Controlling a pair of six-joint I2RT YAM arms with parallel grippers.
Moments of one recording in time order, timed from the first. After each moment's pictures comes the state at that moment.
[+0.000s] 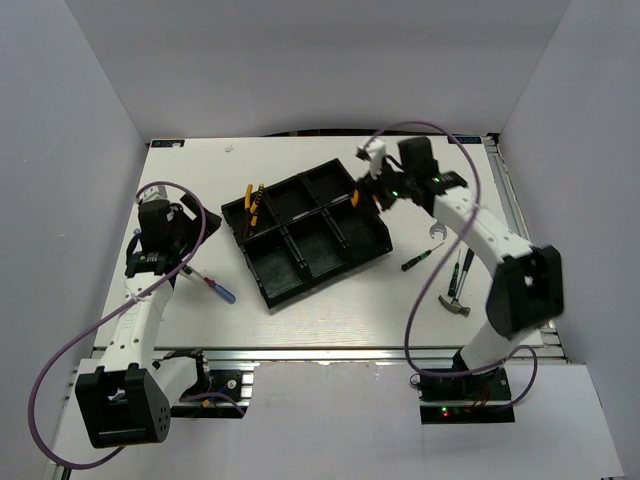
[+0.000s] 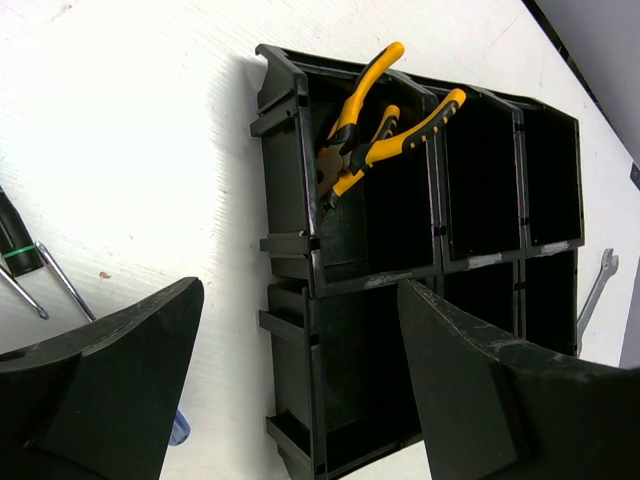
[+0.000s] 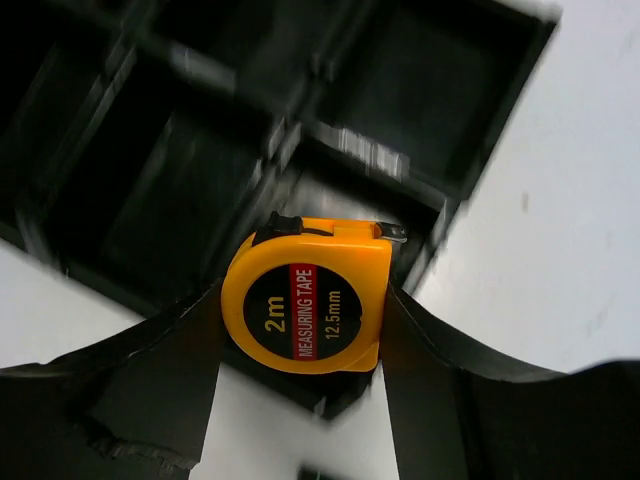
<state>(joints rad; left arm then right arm) 0.08 1.02 0.77 -0.30 0.10 -0.63 0.39 1.57 1.31 -0.45 -0.48 -0.38</state>
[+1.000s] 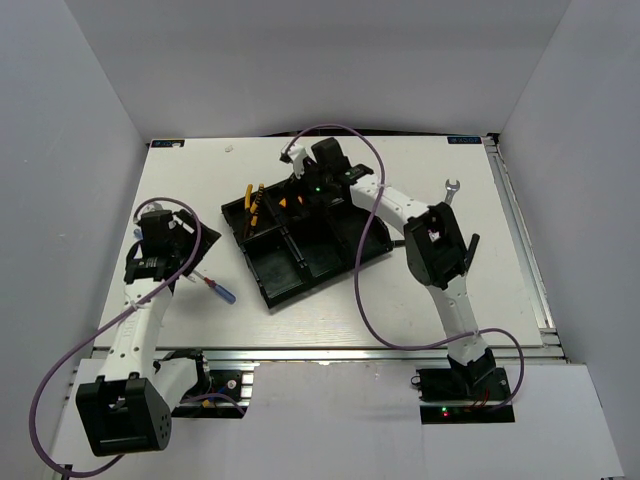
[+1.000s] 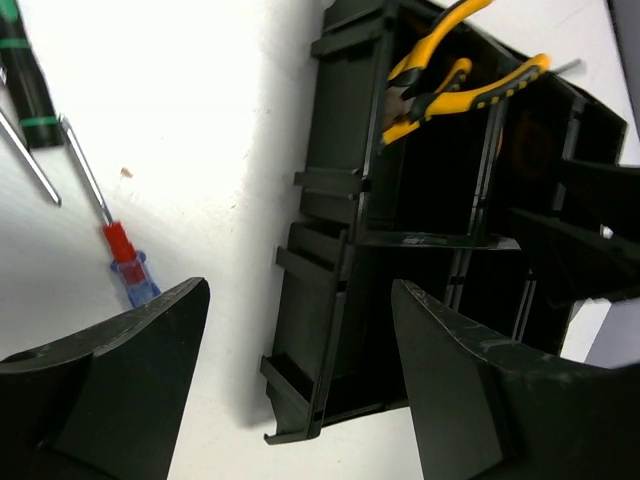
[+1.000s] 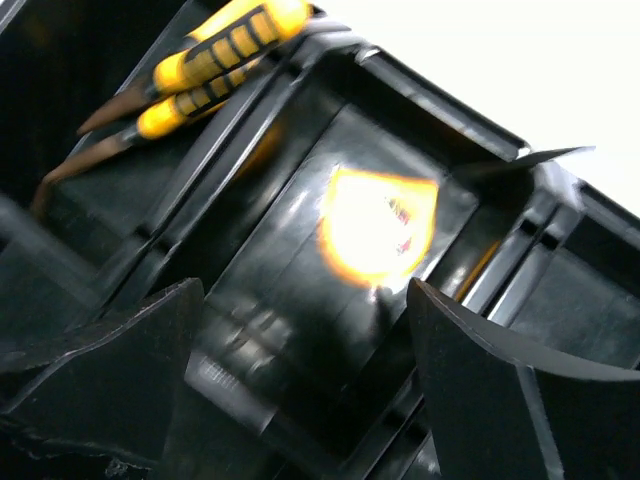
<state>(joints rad) 0.09 0.98 0.75 -0.48 0.08 -0.77 0.65 2.29 1.96 -0.33 -0.42 -0.27</state>
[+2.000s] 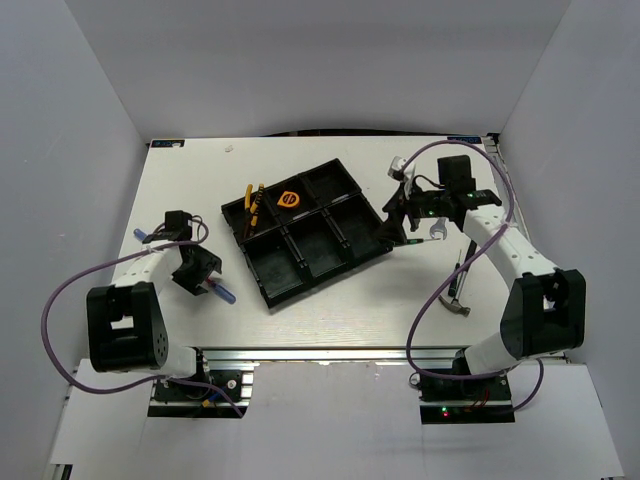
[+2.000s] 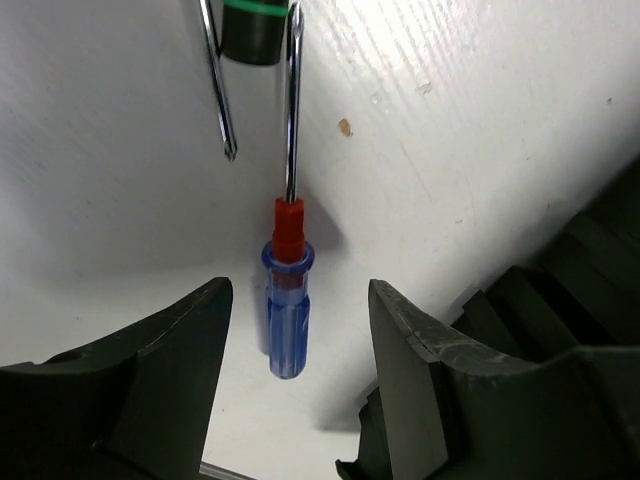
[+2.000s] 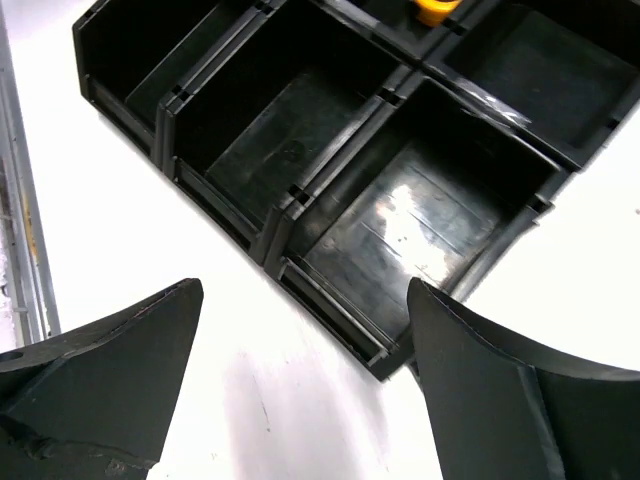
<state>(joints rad) 0.09 1.40 0.79 -0.67 -0.05 -0.90 0.23 1.50 1.17 -0.48 -0.93 -0.58</state>
